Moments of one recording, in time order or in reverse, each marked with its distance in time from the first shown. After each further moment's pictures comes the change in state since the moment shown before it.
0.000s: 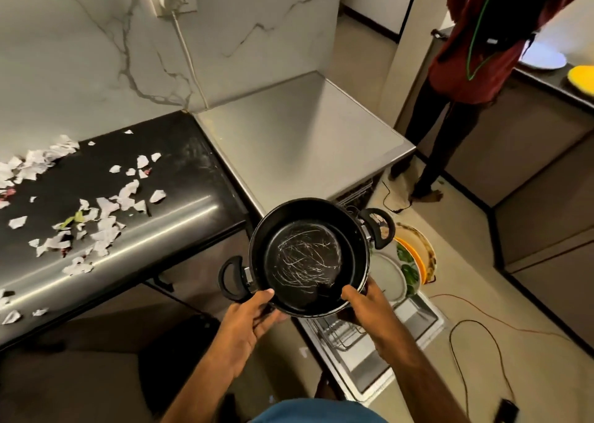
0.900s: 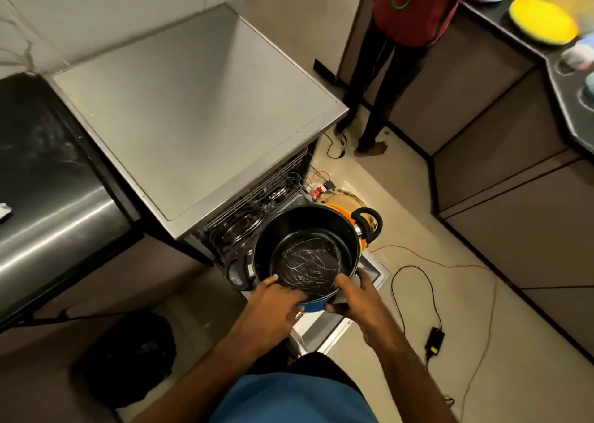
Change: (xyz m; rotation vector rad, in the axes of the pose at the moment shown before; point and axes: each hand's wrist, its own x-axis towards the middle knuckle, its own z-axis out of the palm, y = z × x) left_hand 0.123 -0.076 0.148 1.734 -0.570 0.641; right_hand 0.078 0.026 -0.136 0.224 0.218 0.256
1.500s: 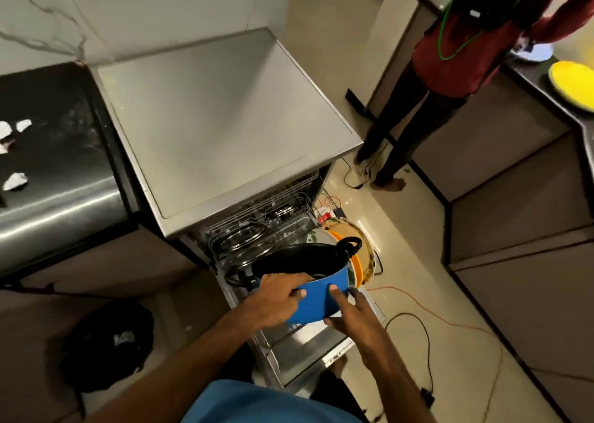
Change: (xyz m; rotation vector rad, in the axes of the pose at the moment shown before) left_hand 0.085 0.029 -0.011 -0.398 -0.020 -0.335; right_hand 0.044 -0.037 -0.048 -0.214 -0.124 -0.096
